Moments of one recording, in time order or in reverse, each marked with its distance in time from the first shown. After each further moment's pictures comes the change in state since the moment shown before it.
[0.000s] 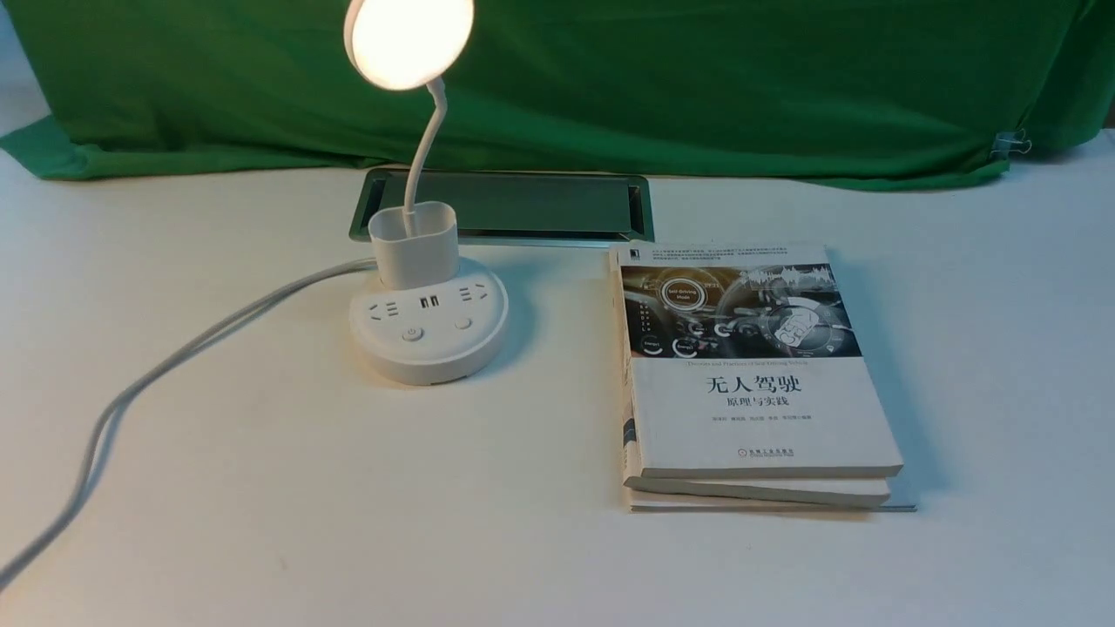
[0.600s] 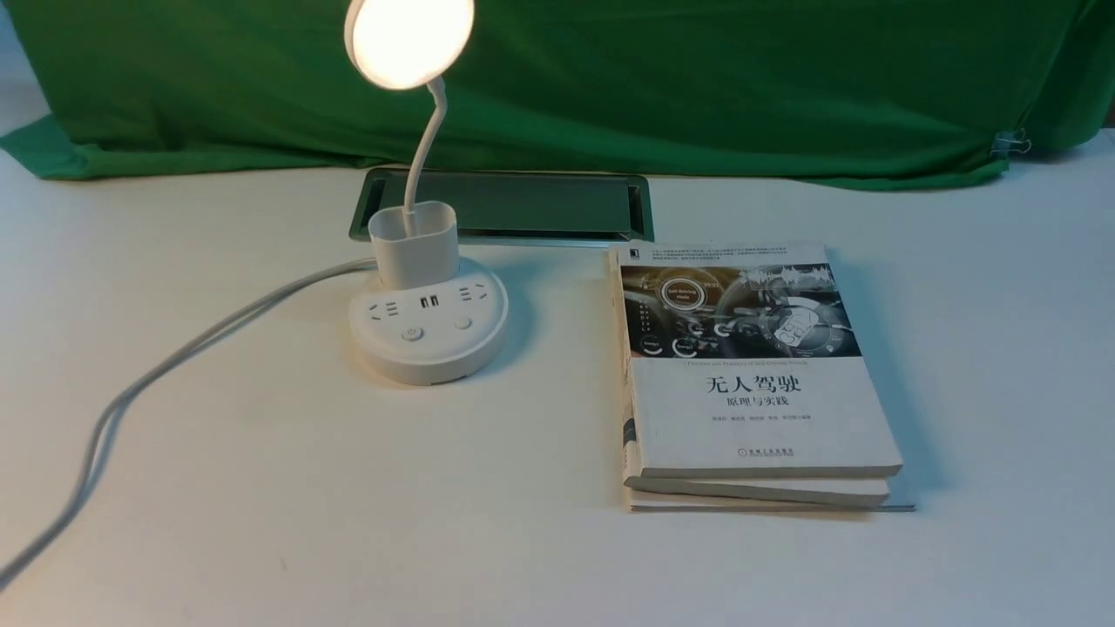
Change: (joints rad) right arm 0.000 0.000 0.000 0.000 0.001 0.000; left arm 0.406 -0.398 0.867 0.035 -0.719 -0.539
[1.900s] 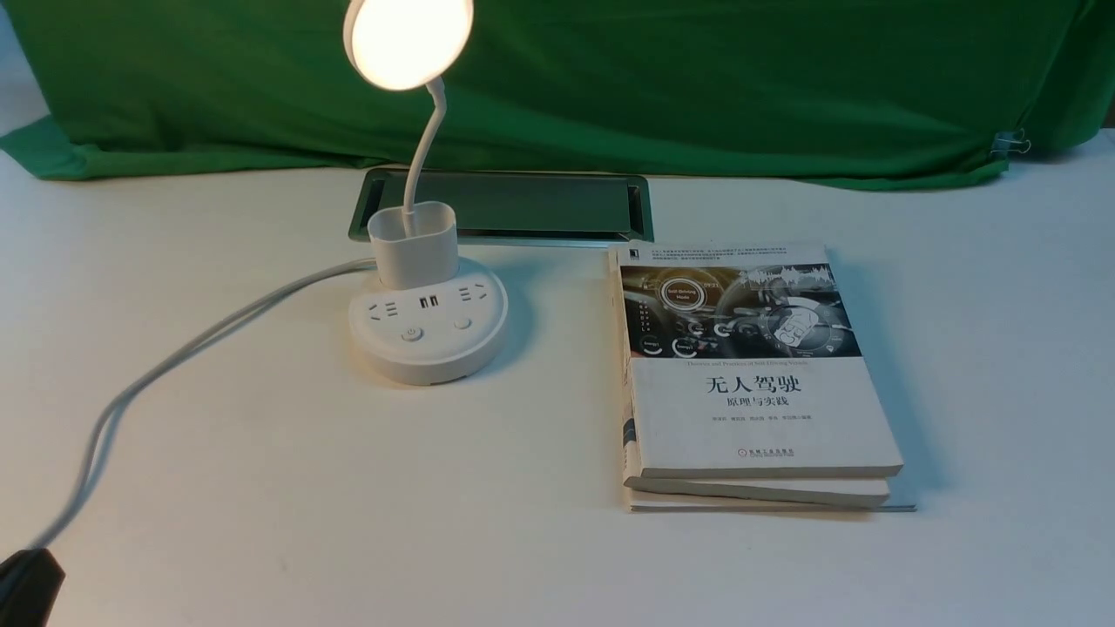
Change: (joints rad) right arm 0.000 0.000 0.000 0.000 -0.001 0.000; left arm -0.103 -0.003 0.115 -0.031 0.126 -0.021
